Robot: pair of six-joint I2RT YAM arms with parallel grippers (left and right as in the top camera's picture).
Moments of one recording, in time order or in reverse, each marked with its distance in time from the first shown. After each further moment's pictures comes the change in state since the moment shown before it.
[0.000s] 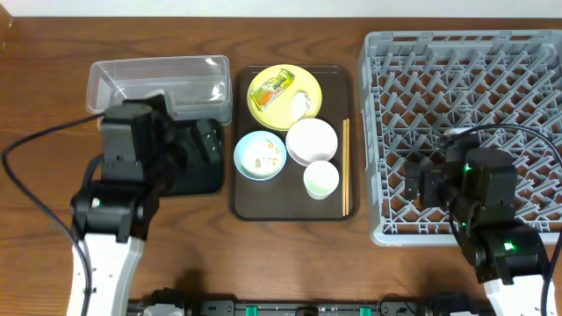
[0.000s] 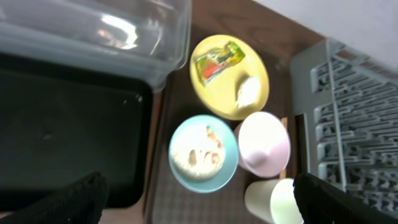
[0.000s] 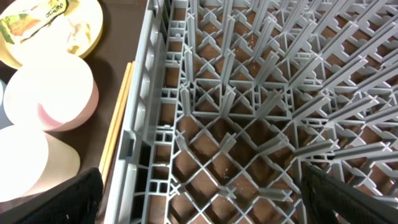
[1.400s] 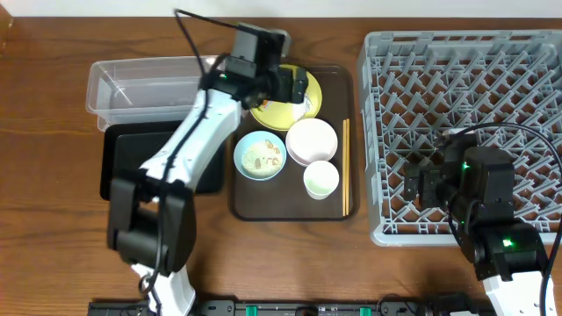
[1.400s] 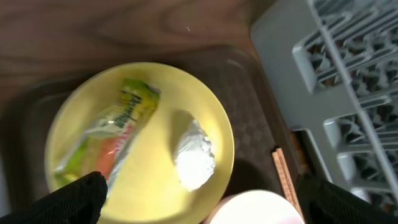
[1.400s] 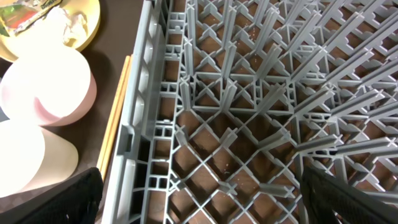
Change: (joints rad) left arm -0.284 0.858 0.420 0.357 0.014 0.215; right arm 0.000 0.016 0.001 -0.011 -0.001 0.000
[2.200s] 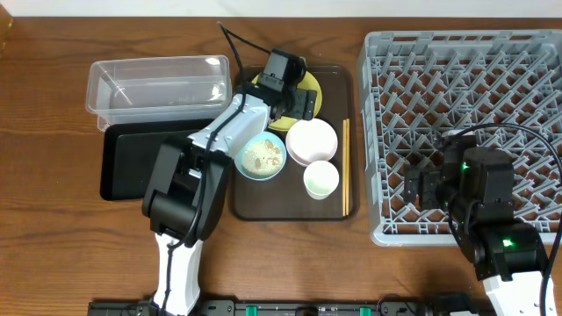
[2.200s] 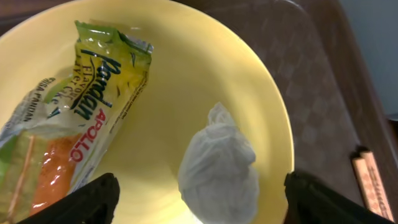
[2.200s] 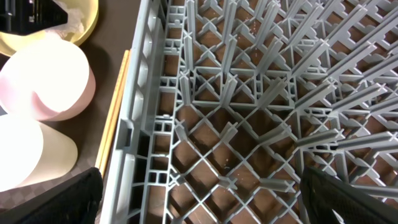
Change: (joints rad) left arm -0.068 0.217 0.000 0.097 -0.133 0.002; right arm 0.000 0.000 0.000 -0.019 0.000 0.001
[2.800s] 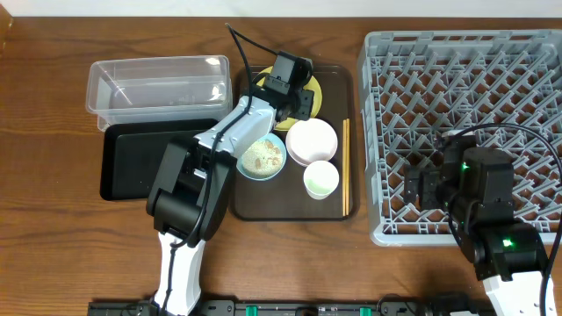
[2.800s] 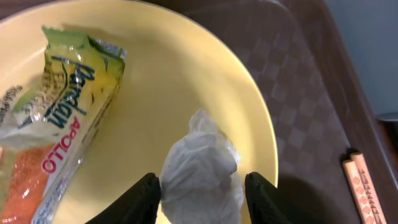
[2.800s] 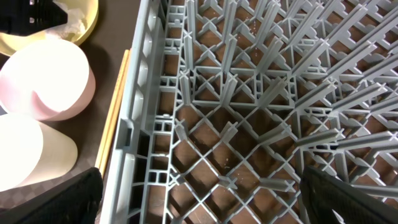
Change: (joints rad) left arm -0.025 0.009 0.000 0.014 -0.007 0.000; right arm 0.000 0.000 0.000 0.000 0.000 0.000
